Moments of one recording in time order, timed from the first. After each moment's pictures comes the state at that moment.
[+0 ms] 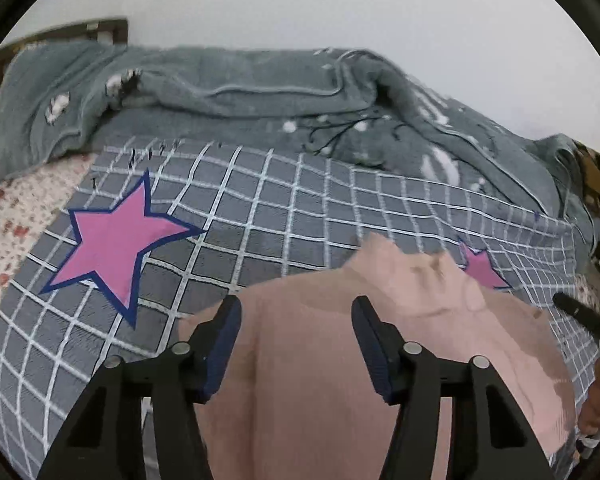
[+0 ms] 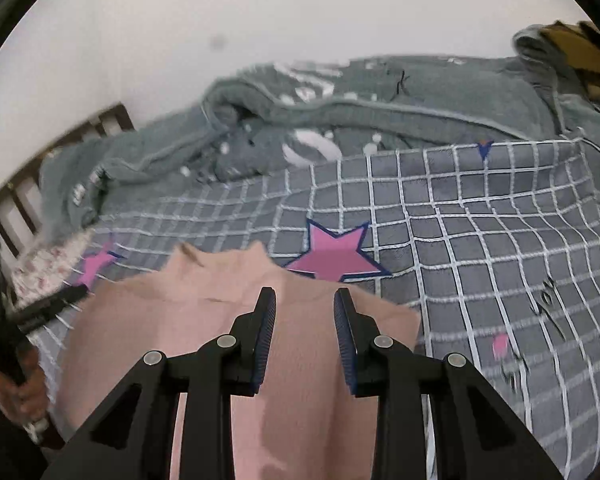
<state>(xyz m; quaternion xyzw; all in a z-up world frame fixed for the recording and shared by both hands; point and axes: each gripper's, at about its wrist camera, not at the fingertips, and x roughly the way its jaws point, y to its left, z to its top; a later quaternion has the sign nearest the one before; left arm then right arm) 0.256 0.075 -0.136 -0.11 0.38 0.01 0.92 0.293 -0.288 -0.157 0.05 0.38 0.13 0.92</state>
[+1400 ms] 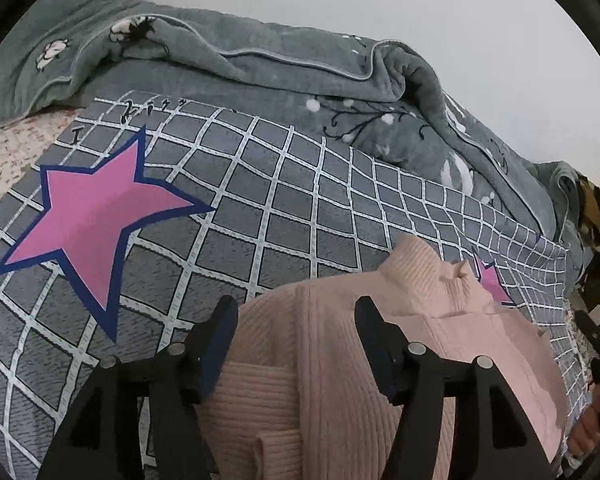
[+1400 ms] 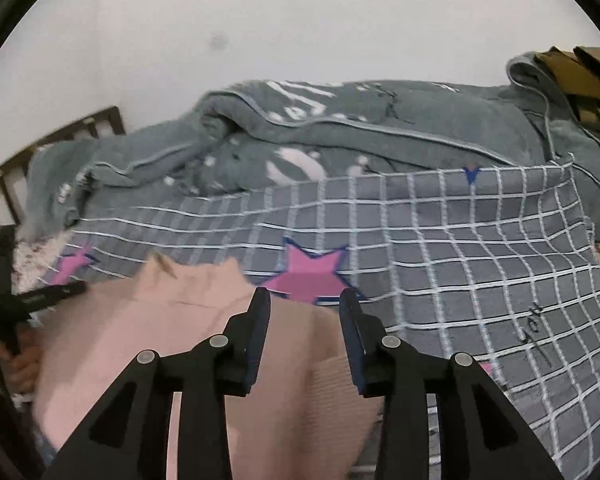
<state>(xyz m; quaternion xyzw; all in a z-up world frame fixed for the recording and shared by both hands) 0.277 0.113 -0.177 -0.17 0.38 -0.02 0.91 0.262 -0.280 -0.148 0.03 0.30 0.12 0.95</state>
